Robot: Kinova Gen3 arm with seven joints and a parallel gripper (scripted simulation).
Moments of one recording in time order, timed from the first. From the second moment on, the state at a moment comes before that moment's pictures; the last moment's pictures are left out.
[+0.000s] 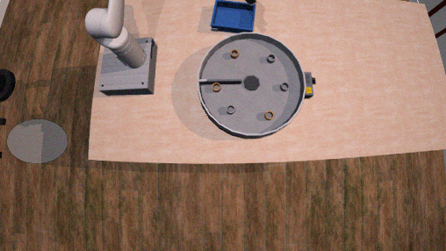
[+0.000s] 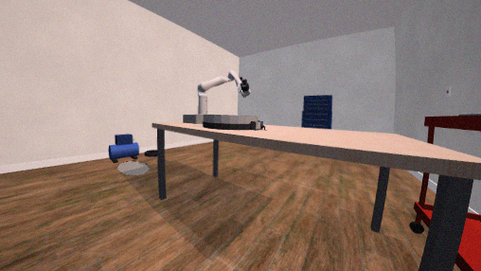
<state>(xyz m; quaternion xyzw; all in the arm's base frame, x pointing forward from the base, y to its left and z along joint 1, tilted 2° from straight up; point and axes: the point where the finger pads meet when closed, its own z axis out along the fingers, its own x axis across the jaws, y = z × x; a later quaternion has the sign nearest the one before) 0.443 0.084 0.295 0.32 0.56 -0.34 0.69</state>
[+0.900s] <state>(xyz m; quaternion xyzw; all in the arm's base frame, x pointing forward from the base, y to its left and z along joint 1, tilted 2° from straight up) 0.442 0.088 0.290 0.36 0.66 -0.30 0.58</state>
